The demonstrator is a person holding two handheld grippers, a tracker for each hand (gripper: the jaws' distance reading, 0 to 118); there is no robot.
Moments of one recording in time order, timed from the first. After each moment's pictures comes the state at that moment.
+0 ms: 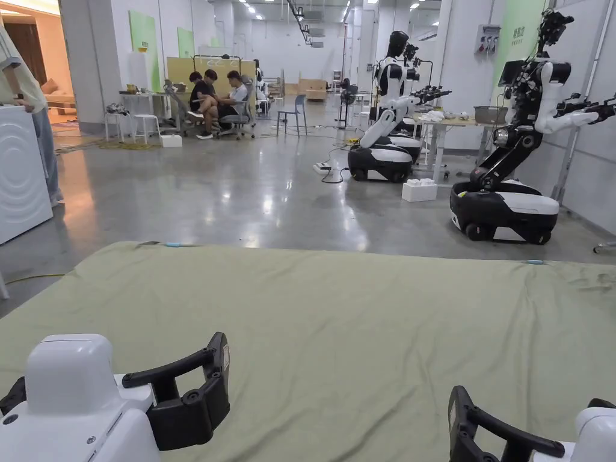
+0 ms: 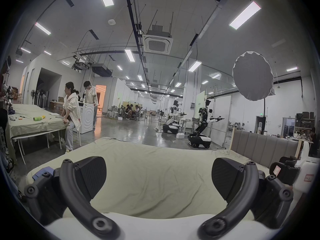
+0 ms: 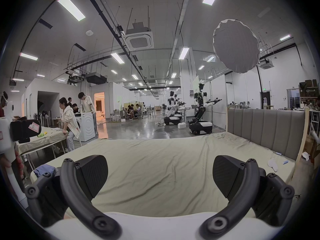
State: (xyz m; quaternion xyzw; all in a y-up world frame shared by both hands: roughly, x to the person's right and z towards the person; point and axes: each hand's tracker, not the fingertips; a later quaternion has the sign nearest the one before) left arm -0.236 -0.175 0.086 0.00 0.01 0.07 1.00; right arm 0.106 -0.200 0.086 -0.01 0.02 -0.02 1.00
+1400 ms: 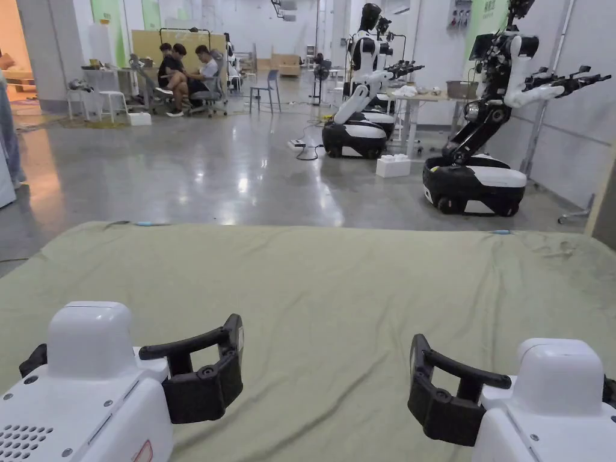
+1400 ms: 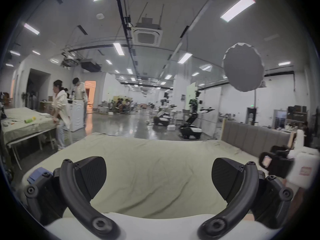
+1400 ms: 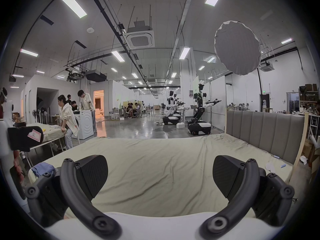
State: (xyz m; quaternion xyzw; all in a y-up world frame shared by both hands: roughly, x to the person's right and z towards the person) left arm -0.209 -0.172 0.084 -0.03 -0.07 0.06 1.00; right arm 0.102 -0.191 0.082 -0.02 0.02 -0.01 1.00
